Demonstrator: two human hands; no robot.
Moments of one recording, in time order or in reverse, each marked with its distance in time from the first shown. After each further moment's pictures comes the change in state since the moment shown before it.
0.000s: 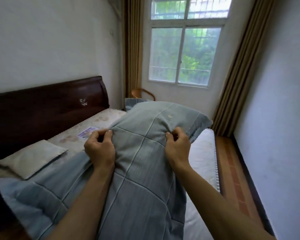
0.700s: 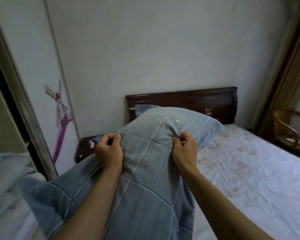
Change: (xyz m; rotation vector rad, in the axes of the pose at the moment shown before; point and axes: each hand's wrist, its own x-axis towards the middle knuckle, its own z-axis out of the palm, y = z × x) left_hand 0.151 0.004 -0.254 0.326 0.766 0.102; right_hand -0.070 -0.093 0.321 0.341 -0.752 -0.115
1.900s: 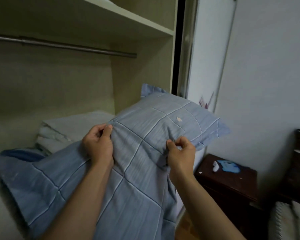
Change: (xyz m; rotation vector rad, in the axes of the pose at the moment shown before) left_hand 0.221 0.036 -0.317 0.104 0.887 0.377; right_hand -0.110 -0.151 0.401 0.675 -0.864 0.160
